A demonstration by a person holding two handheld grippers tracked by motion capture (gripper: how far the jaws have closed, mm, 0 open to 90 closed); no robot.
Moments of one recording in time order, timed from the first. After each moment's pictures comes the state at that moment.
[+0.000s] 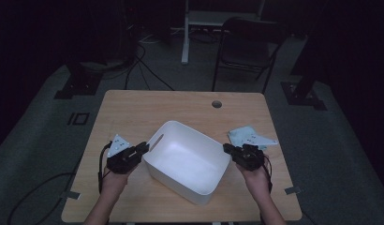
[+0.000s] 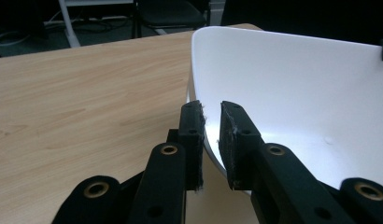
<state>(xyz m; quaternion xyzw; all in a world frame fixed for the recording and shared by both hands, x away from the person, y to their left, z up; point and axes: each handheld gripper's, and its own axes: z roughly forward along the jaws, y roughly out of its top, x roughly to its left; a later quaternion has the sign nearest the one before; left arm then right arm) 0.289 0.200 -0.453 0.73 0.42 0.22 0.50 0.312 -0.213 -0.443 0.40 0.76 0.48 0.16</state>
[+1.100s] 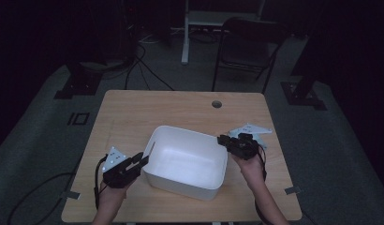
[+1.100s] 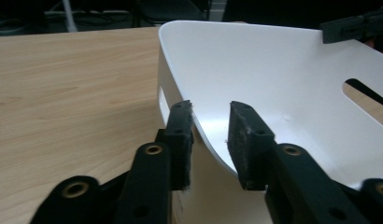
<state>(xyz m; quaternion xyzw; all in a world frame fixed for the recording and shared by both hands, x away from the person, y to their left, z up) 0.256 0.199 -0.454 0.72 0.43 0.21 0.51 0.347 -0.206 -0.445 0.40 0.75 0.50 0.13</state>
